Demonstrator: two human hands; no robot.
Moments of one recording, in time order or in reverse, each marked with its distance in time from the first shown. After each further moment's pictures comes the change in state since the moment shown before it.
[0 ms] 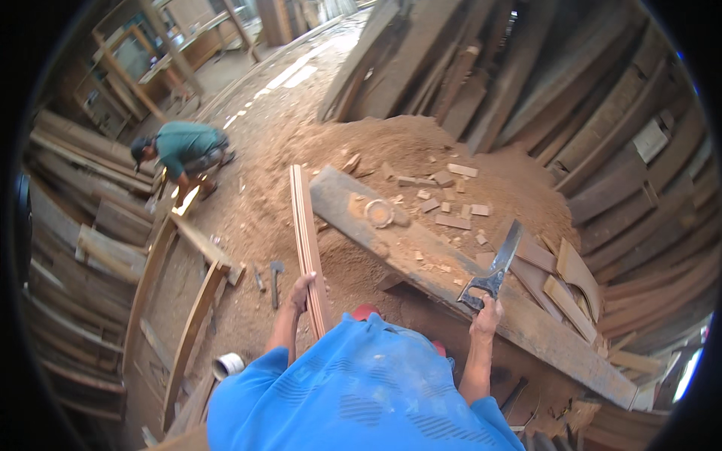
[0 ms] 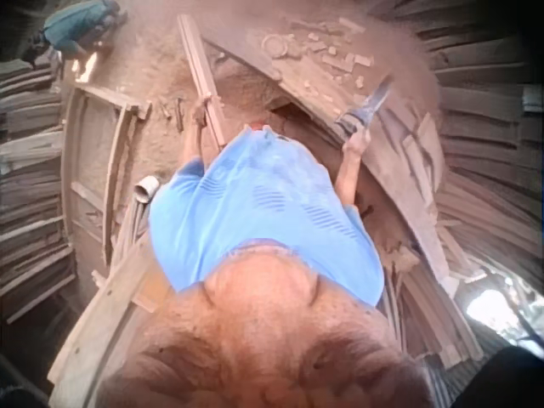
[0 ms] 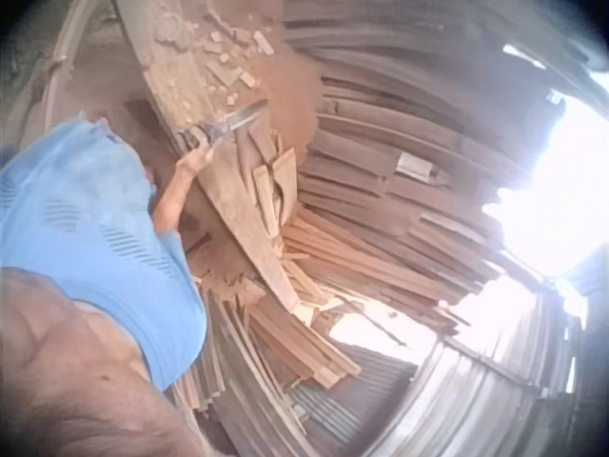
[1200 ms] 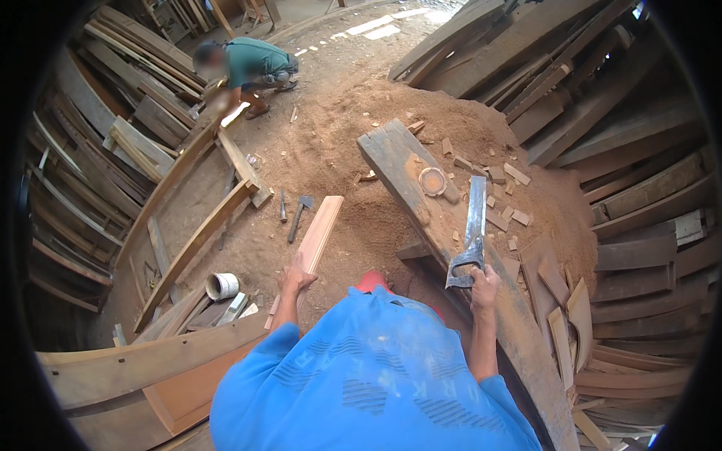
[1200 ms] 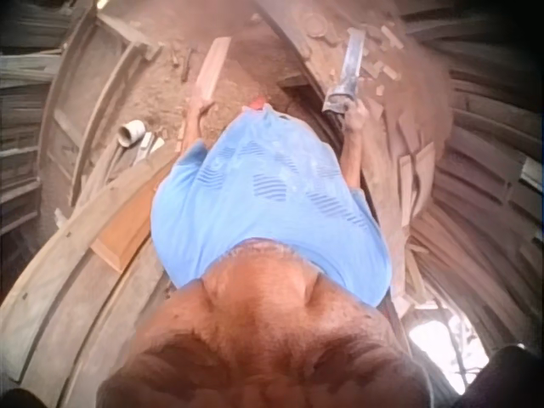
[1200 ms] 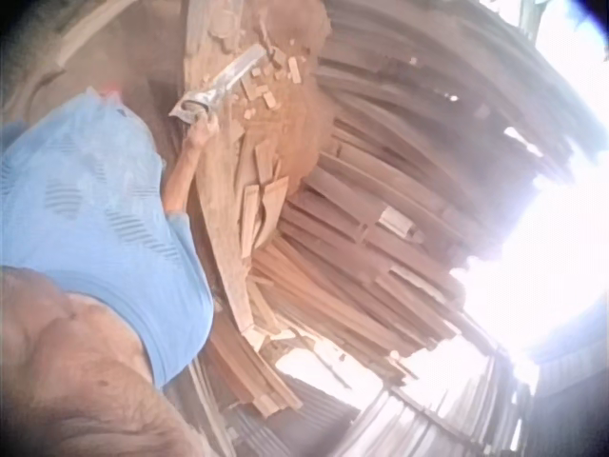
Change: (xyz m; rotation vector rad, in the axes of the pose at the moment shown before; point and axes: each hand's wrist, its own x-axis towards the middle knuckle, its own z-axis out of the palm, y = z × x) left_hand -0.147 -0.062 -0.028 1.172 0.769 -0.387; right_hand -0.006 -0.004 0.090 -0.429 -0.564 0.139
